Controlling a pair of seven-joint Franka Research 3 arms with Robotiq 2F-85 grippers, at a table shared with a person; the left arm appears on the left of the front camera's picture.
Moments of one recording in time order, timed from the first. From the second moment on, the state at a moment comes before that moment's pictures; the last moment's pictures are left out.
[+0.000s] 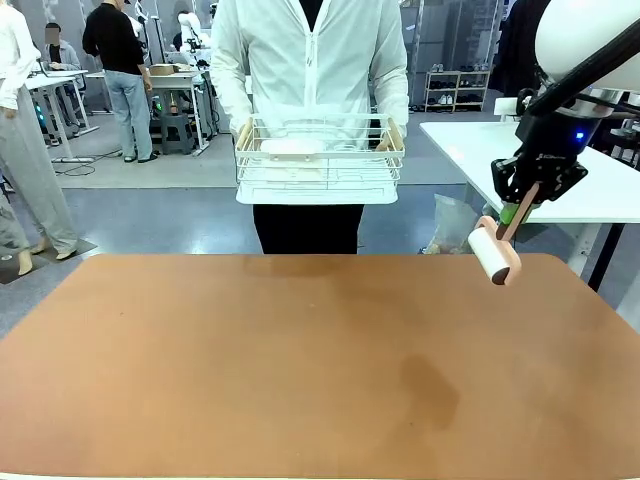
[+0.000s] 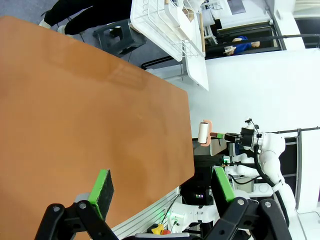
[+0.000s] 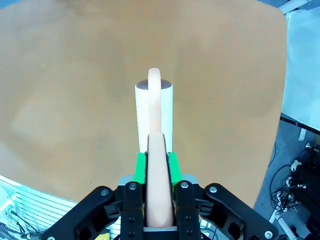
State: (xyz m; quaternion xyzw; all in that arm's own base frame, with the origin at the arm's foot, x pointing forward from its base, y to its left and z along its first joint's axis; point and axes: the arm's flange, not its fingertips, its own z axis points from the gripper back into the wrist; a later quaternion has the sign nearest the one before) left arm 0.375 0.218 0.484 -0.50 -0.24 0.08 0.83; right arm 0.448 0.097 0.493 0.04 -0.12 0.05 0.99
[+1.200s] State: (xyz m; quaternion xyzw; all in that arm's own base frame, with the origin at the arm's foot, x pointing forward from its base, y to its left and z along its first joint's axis) left arm 0.375 0.218 0.484 -0.50 -0.24 0.08 0.83; right arm 0.448 0.097 0.493 0.04 -0.12 0.05 0.99
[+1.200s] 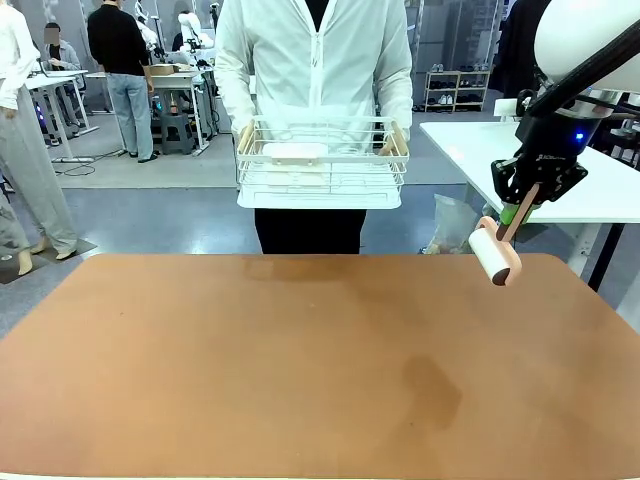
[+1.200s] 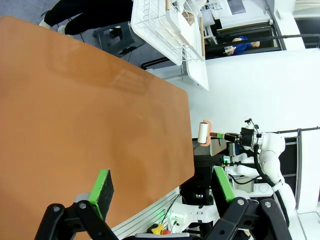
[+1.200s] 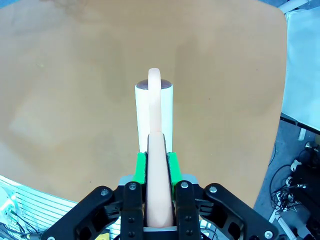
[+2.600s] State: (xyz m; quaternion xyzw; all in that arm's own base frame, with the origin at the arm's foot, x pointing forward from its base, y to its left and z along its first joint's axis) left arm 0.375 0.218 0.484 -0.50 -0.24 0.08 0.83; right arm 0.448 0.097 0.493 0.04 -0.12 0.05 0.99
